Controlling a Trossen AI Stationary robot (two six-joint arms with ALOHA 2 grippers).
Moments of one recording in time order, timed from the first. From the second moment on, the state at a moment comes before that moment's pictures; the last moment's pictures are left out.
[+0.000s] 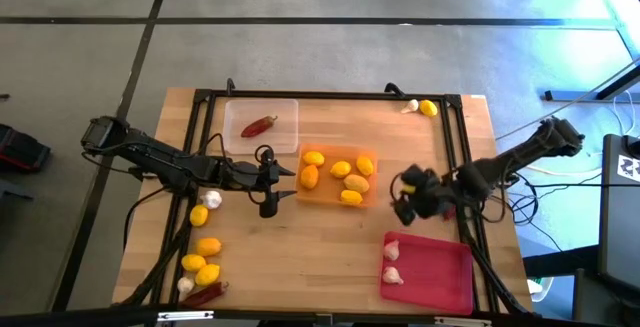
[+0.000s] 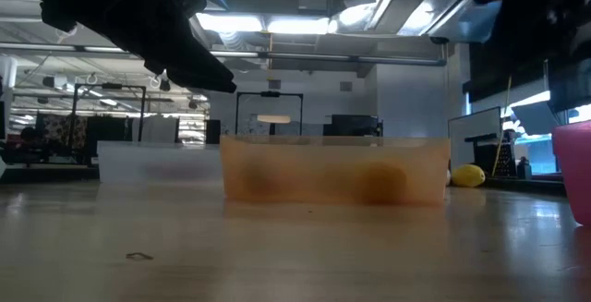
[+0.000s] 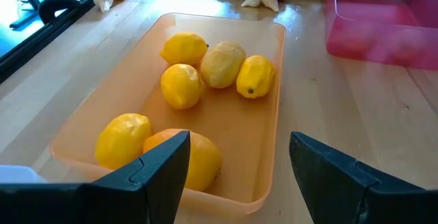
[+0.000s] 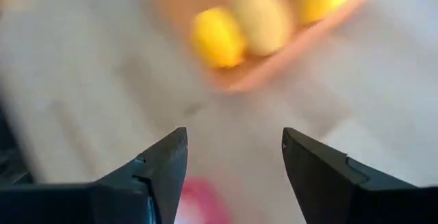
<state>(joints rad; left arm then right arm) -0.15 1.23 0.48 0.27 -0.30 -0.13 0.46 1.11 0.90 -0.87 0.34 1.16</state>
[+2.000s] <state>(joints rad) -0.15 1.23 0.48 0.24 -0.30 -0.15 0.13 1.35 0.70 -1.21 0.02 1.12</state>
